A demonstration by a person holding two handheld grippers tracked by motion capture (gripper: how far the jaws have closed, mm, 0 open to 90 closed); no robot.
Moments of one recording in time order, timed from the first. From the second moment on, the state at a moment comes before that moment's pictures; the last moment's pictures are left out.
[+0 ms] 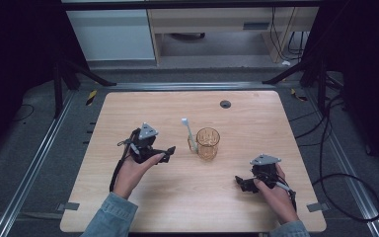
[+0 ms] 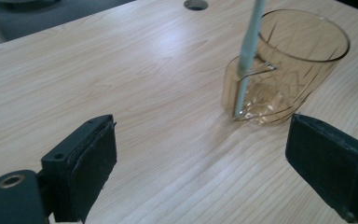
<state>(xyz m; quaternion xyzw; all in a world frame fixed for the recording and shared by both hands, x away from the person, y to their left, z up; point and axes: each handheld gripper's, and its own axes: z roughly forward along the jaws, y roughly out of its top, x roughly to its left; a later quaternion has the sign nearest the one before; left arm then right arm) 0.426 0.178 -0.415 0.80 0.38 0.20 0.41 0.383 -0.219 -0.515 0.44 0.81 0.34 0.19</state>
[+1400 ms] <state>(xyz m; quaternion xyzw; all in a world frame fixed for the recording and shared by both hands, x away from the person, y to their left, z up) 0.464 0.306 -0.479 0.78 0.51 0.19 0.30 0.383 -0.219 -0.515 0.44 0.81 0.34 0.19</state>
